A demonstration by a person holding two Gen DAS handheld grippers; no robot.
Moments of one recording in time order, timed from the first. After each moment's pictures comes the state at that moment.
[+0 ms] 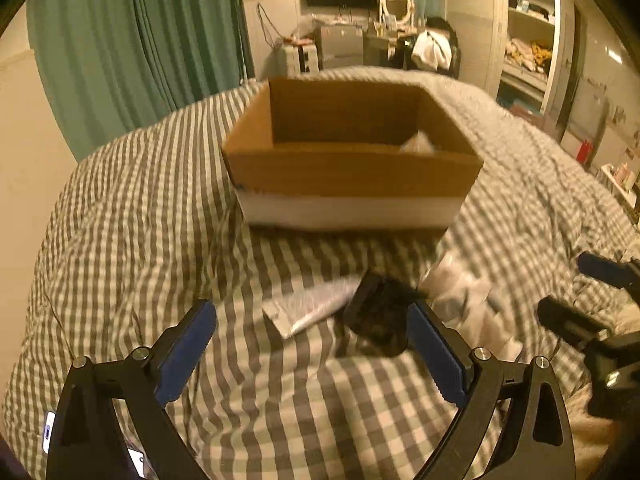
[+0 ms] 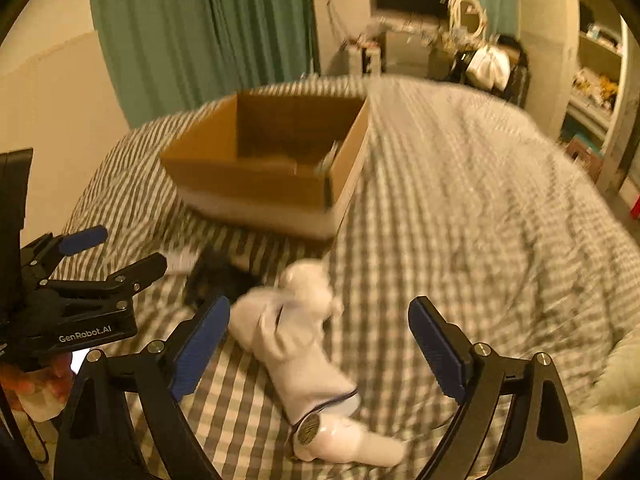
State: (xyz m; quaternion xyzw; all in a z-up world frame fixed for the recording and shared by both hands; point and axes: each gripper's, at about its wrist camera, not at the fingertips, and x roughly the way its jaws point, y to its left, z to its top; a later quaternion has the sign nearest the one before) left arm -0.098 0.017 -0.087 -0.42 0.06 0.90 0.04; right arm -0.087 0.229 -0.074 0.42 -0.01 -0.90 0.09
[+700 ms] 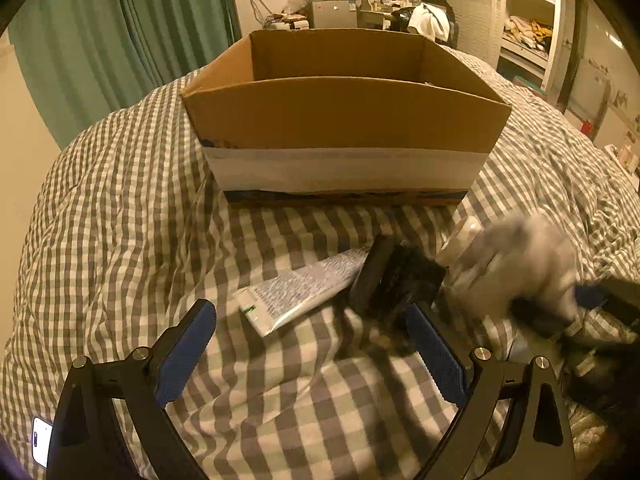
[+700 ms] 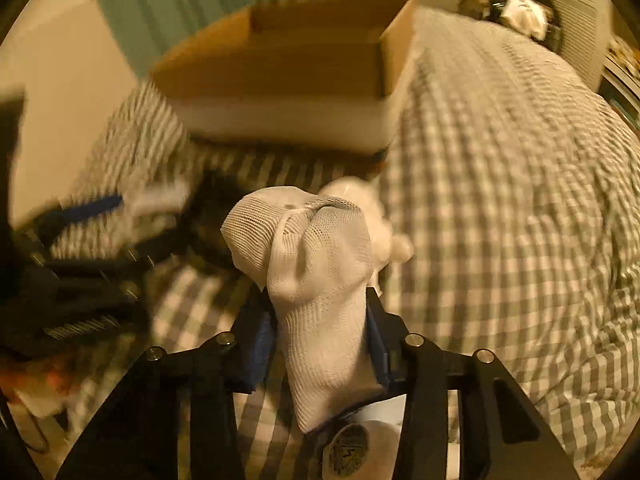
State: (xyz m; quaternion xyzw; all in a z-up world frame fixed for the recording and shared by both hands) left arm -0.121 0.023 -0.125 -0.46 0.08 0.89 0.05; right arm -0.103 0.217 -0.141 0.48 -0.04 -0.87 0.13
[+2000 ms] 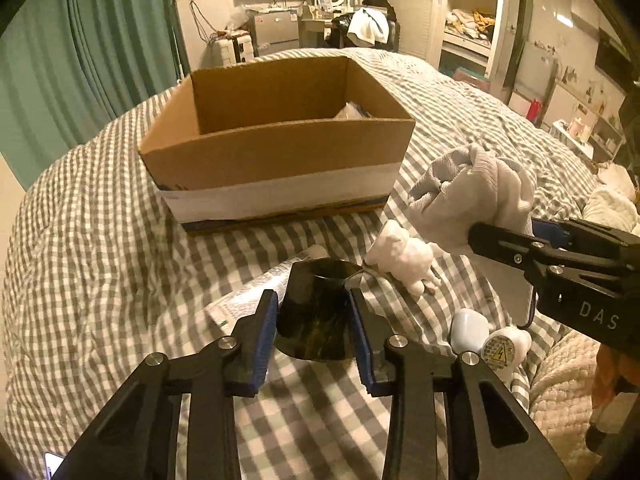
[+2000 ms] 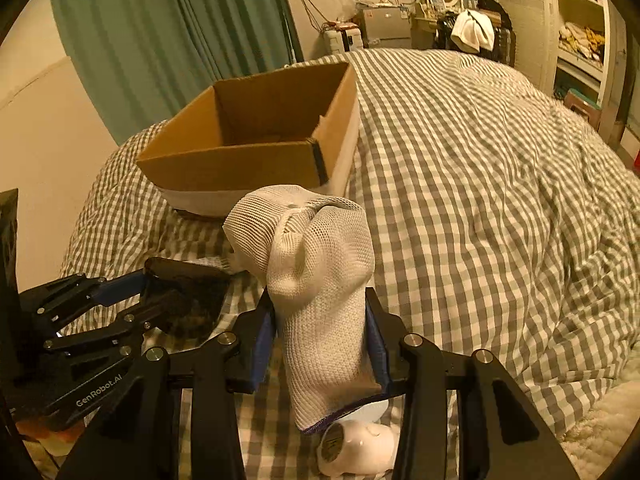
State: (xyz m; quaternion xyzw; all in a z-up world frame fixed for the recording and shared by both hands) left arm -0.094 0.031 -0.084 -0.44 0.10 0.88 0.15; right arm -0.088 0.230 -0.091 0.43 -0.08 -0.90 0.07
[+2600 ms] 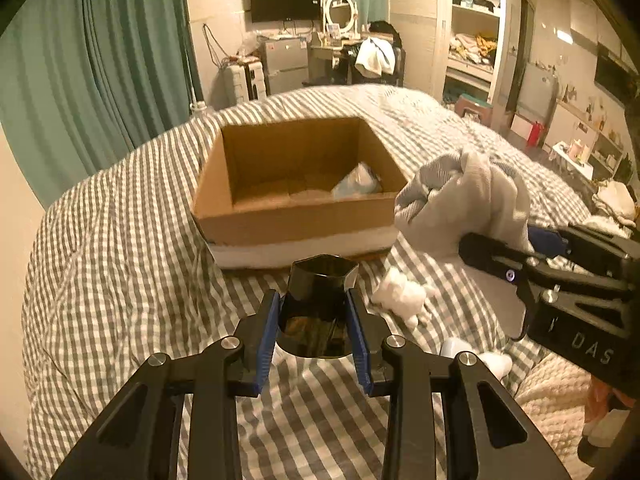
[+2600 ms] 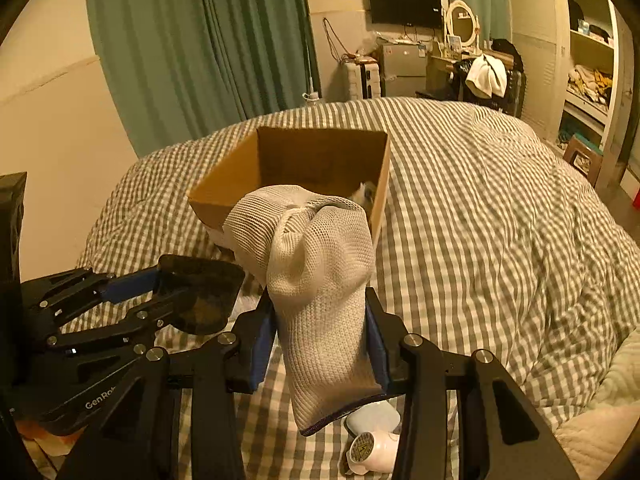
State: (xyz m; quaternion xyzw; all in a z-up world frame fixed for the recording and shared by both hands) left arm -0.090 0.016 -0.019 -0.40 0.08 0.90 0.14; right arm -0.079 0.199 -0.026 0.38 -0.04 -0.92 0.09
